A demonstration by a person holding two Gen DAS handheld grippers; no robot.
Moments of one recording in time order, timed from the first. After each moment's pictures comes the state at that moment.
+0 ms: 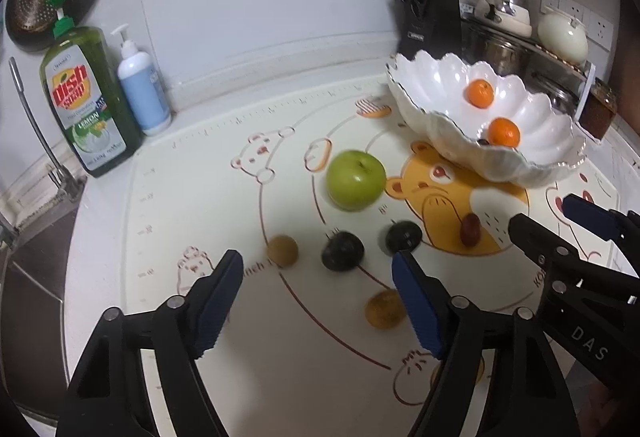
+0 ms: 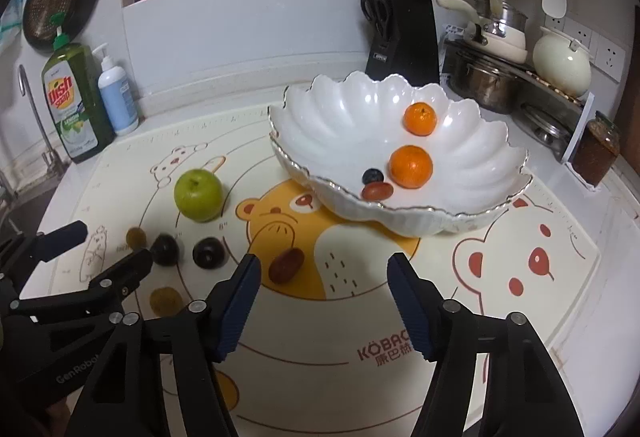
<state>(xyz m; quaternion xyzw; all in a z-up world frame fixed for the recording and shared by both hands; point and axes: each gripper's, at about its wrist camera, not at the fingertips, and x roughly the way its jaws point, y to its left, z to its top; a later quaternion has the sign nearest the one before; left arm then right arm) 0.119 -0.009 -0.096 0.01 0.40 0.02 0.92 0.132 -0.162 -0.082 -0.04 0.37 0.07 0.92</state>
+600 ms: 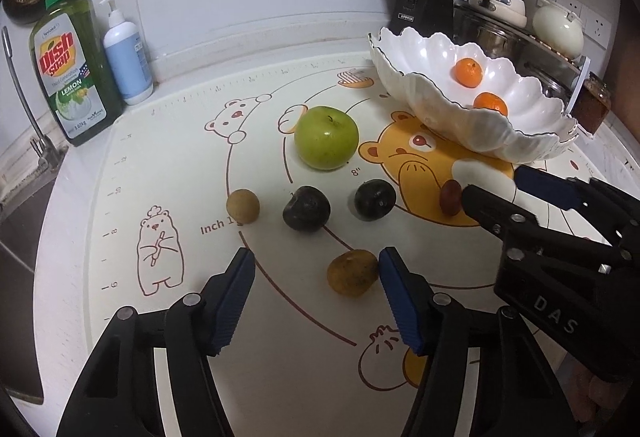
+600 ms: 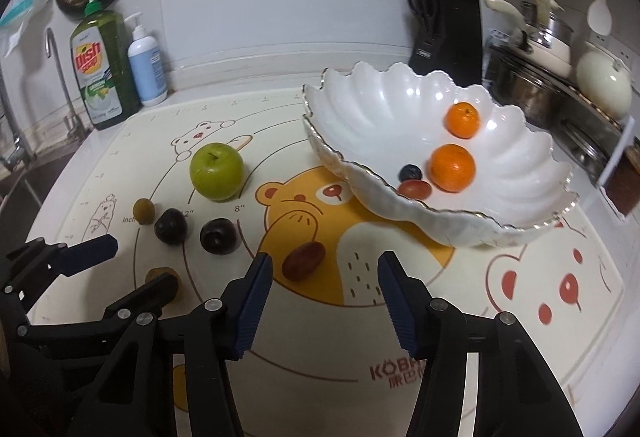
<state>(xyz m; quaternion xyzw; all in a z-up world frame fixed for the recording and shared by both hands) 0.112 -0.024 -0.119 -0.01 0.42 0.01 0.91 0.147 -0.155 -0.103 -0.08 0.38 0.14 0.91</state>
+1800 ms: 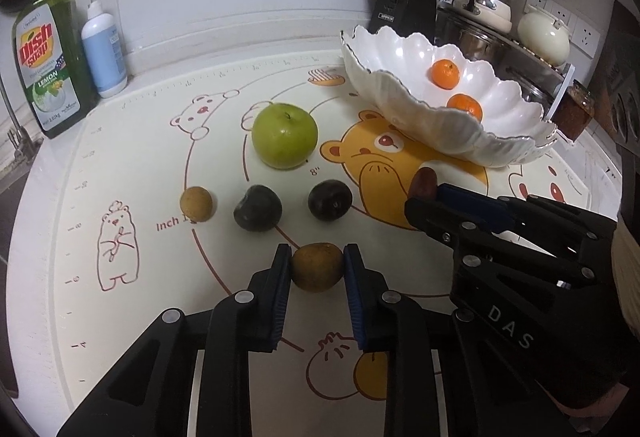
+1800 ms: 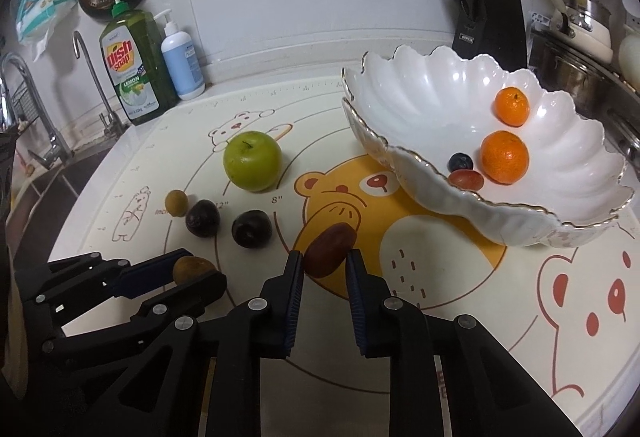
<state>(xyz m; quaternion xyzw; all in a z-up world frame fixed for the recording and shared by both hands) 0.115 -0.040 -0.119 -0.04 0.42 -0.03 0.91 0.153 -0.154 -0.111 -0.04 0.39 0.22 0.89</state>
